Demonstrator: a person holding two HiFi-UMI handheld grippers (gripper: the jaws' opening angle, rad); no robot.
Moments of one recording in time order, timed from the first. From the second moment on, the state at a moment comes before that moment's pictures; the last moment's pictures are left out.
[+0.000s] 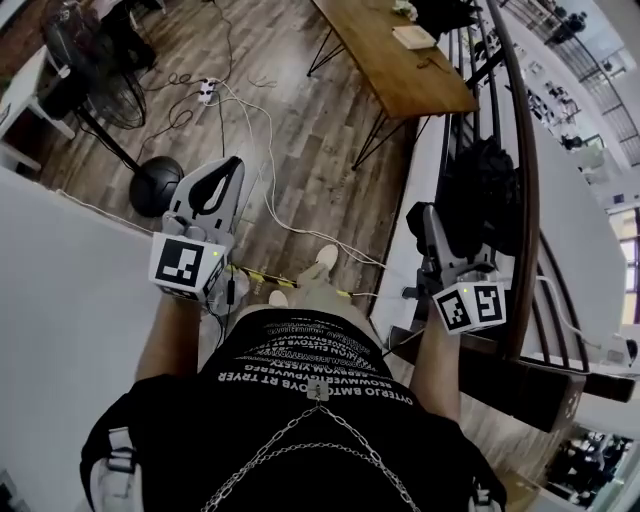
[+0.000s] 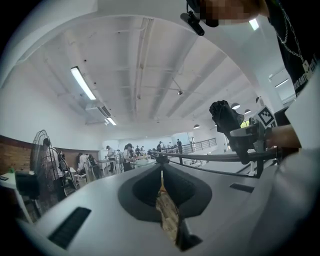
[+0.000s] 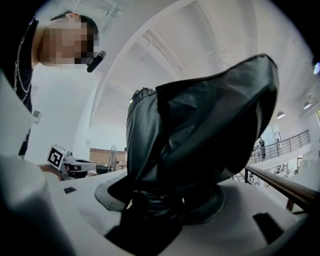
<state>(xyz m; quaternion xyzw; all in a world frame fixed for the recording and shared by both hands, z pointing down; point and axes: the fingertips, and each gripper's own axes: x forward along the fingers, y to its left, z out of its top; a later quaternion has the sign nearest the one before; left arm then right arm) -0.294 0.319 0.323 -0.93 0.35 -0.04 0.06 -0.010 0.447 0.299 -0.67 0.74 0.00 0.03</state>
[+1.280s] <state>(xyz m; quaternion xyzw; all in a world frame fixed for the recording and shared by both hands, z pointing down) -0.138 0.129 0.307 -0.93 0.37 -0.03 0.06 0.128 0.257 0.304 -0.64 0.77 0.01 0.03</state>
